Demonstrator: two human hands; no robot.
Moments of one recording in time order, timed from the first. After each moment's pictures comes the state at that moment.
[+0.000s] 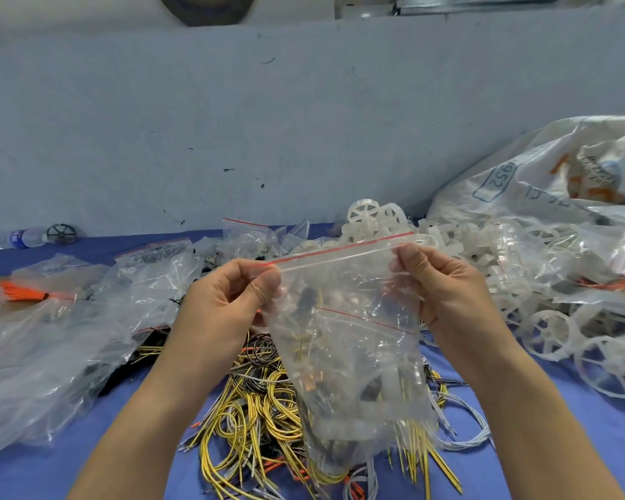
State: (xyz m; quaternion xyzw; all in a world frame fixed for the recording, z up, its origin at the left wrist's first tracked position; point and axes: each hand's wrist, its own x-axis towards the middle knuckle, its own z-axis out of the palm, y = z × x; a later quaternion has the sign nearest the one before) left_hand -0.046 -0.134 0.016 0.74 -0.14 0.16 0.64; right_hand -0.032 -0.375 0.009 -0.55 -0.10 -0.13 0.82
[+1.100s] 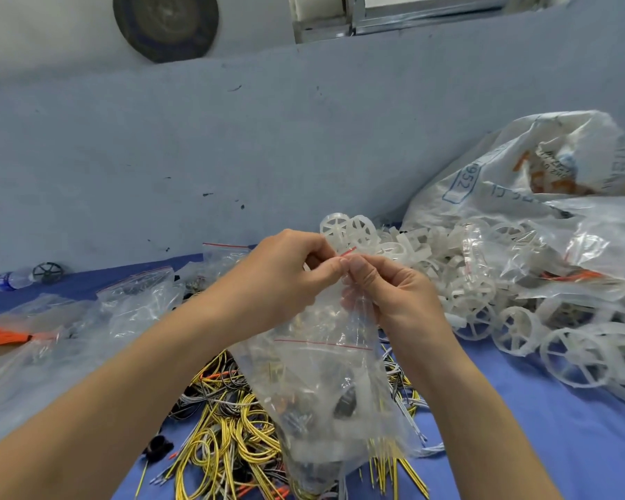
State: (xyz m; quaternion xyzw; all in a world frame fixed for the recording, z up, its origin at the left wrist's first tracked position) left_hand -0.032 -0.226 0.093 0.90 -0.29 0.12 0.29; right_hand -0.044 -0.375 0.017 -0.54 -0.12 -0.15 0.82
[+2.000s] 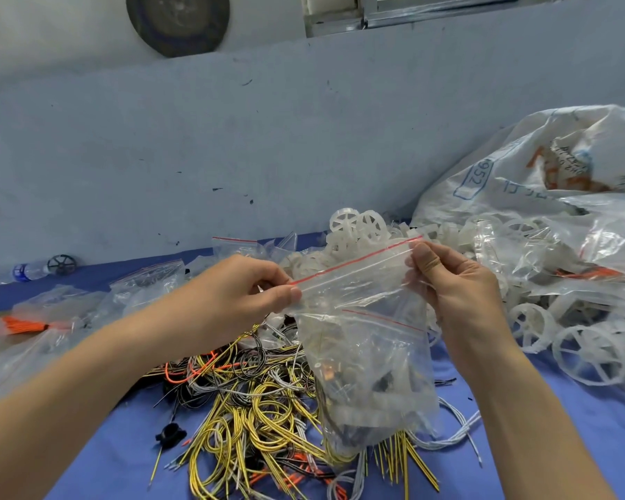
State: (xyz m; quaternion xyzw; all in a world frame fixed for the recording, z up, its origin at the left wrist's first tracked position) left_hand -0.040 -0.163 0.081 0.92 -0.26 0.03 0.28; right_hand -0.037 -0.412 0.013 -0.51 -0.02 -0.23 0.83
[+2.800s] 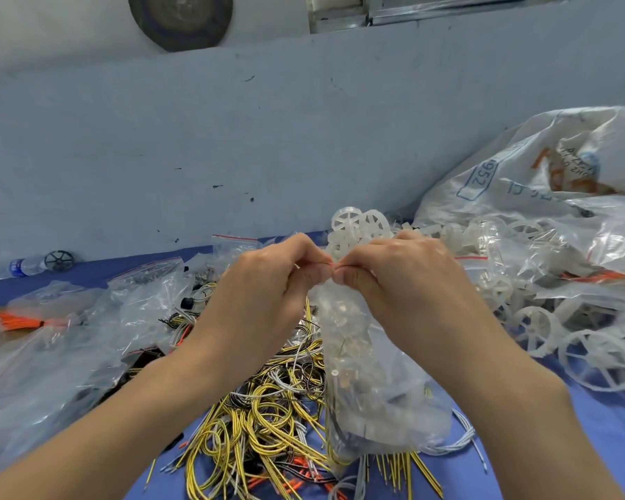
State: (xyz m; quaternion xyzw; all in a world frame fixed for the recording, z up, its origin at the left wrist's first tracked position) left_hand -0.043 -0.194 0.057 0.85 -0.32 0.31 0.27; right_hand -0.072 -0.367 0.063 -0.93 -0.13 -0.33 0.14
